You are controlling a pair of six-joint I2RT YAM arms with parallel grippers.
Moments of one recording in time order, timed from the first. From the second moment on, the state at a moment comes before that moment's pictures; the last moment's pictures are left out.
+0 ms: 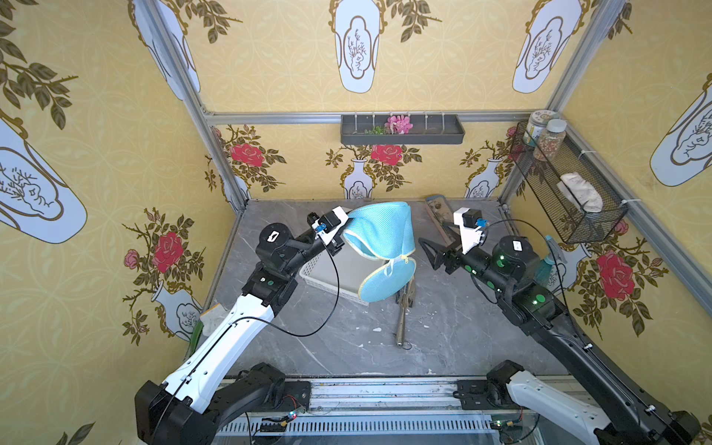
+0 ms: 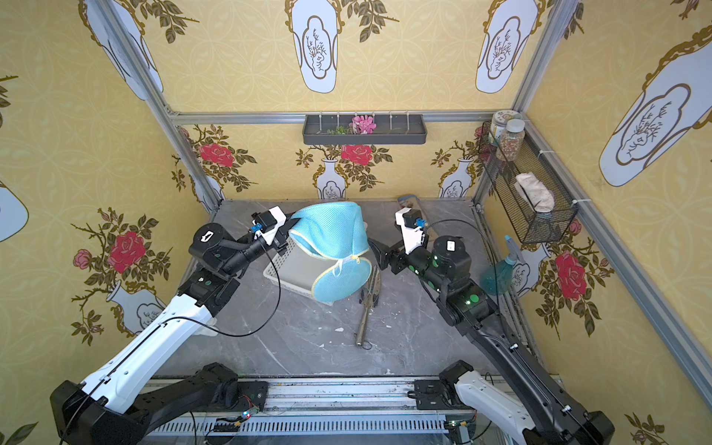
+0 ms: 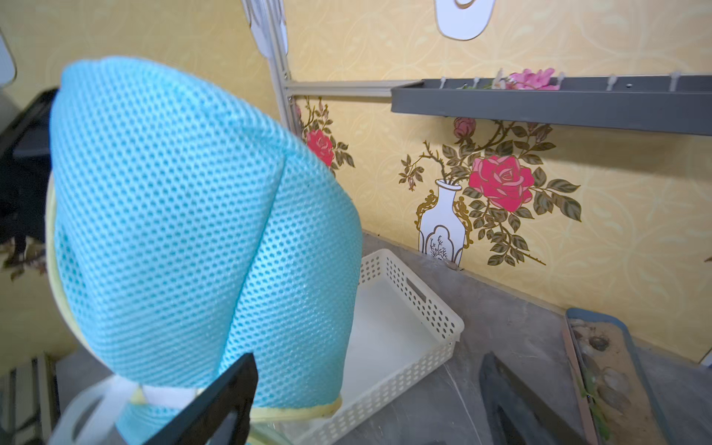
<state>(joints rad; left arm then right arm) -0.42 1.07 0.97 0.25 0.50 0.35 0.48 0.87 0.90 -0.12 -0.22 -0.04</state>
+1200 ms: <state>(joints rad) -0.21 1.10 0.85 0.61 0.75 -0.23 0.72 0.77 0.70 0.05 -0.05 -0.48</state>
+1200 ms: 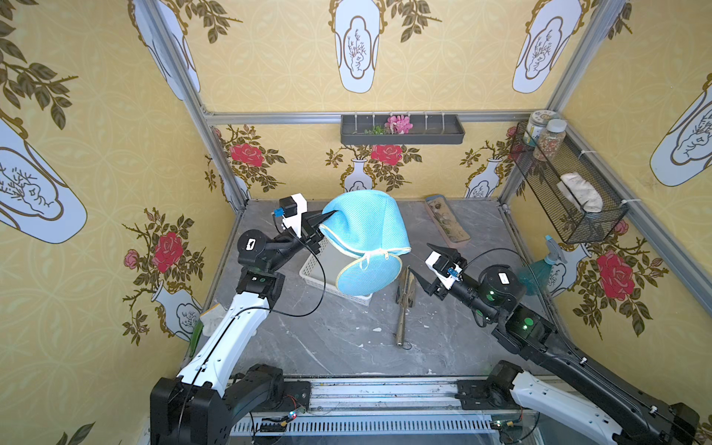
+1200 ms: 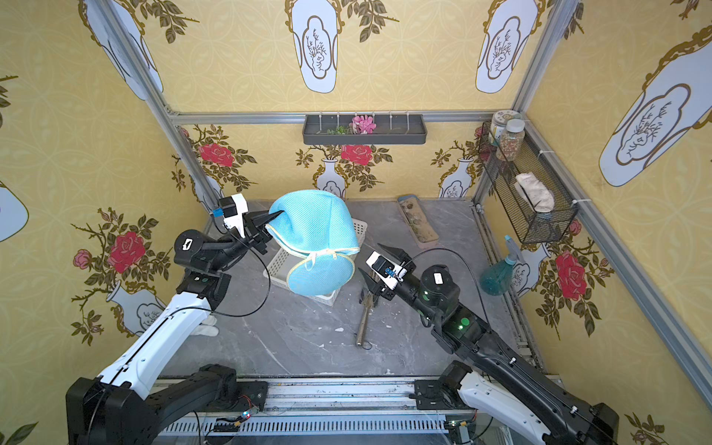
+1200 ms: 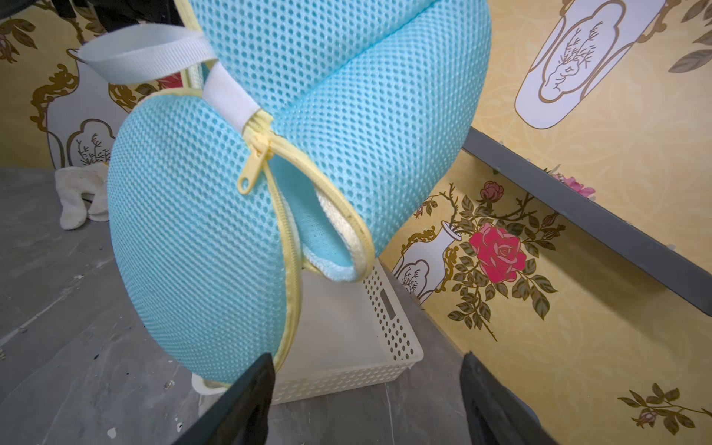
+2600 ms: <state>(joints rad) -0.19 0.86 0.69 0.23 0.31 -0.01 0.76 1.15 1.22 -0.20 0.29 -0.37</state>
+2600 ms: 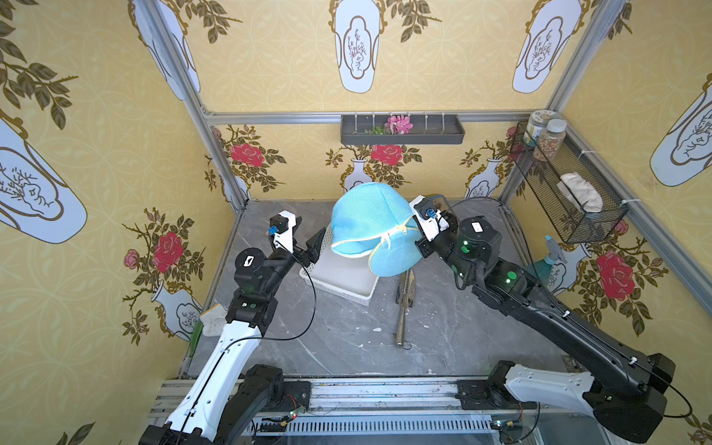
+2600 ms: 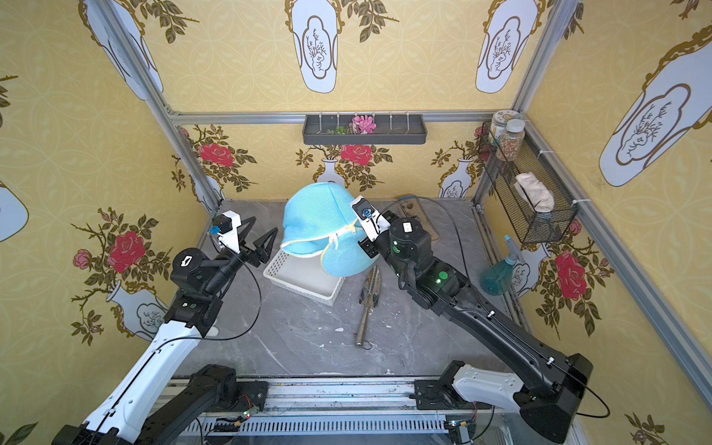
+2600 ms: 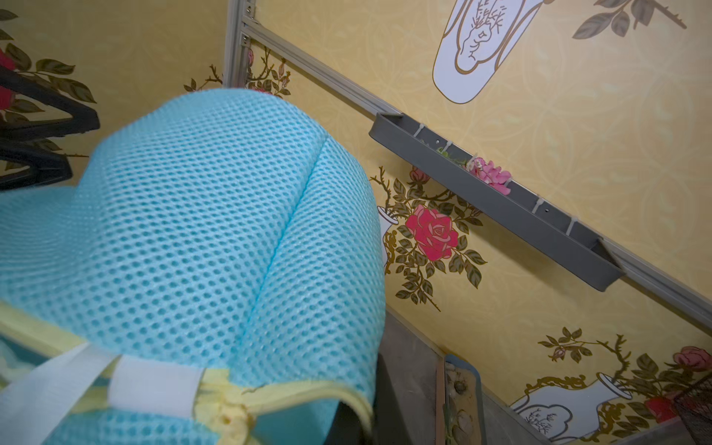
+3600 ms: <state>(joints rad) -0.62 1.04 0.92 -0.01 0.48 0.24 0.93 1.23 1.21 -0.13 0.11 -0.22</state>
